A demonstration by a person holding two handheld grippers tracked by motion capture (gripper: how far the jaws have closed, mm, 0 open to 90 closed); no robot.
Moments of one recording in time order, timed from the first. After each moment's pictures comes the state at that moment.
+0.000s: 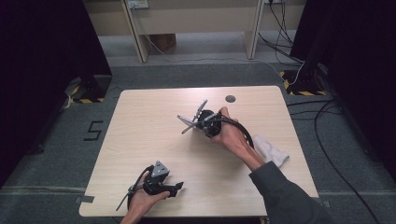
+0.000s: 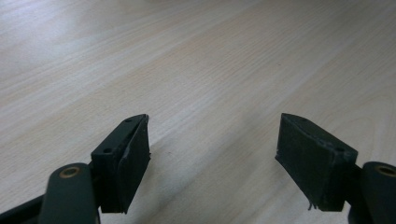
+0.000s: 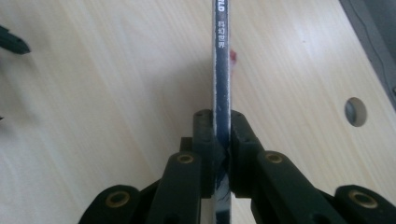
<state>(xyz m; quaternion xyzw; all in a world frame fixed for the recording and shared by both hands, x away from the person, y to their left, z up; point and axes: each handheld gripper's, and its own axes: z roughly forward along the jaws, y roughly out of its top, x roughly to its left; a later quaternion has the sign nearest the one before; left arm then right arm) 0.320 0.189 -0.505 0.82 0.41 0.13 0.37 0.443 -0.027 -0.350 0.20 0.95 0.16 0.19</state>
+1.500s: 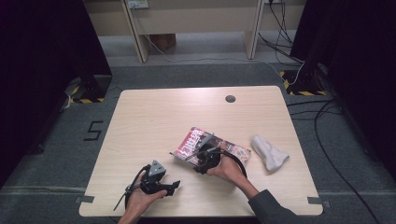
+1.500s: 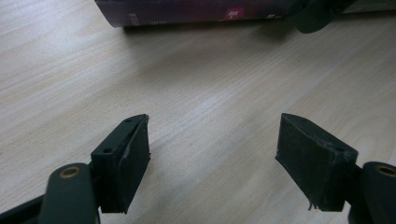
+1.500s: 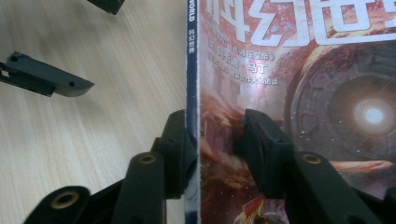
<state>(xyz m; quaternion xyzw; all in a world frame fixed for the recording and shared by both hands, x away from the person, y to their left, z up) 0.322 0.197 -0.506 0.82 0.43 0.13 0.37 0.407 -0.029 -0.471 0.25 0.93 0.27 0.01</state>
